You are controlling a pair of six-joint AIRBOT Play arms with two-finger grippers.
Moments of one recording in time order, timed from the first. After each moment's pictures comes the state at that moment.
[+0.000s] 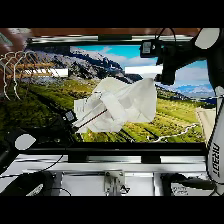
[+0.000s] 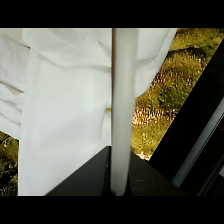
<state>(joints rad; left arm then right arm) -0.46 -0.71 0.58 1.24 -0.83 -0.75 0.19 -1.48 1.89 -1.37 1.50 0.22</state>
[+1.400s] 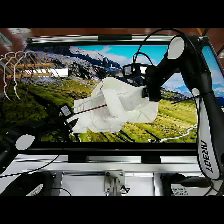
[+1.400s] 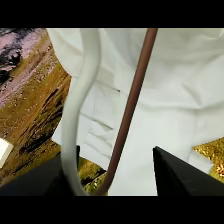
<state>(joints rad) -0.44 -0.70 0.59 1.36 -0.54 -0.69 0.30 -1.53 1.82 -1.36 1.69 0.25</state>
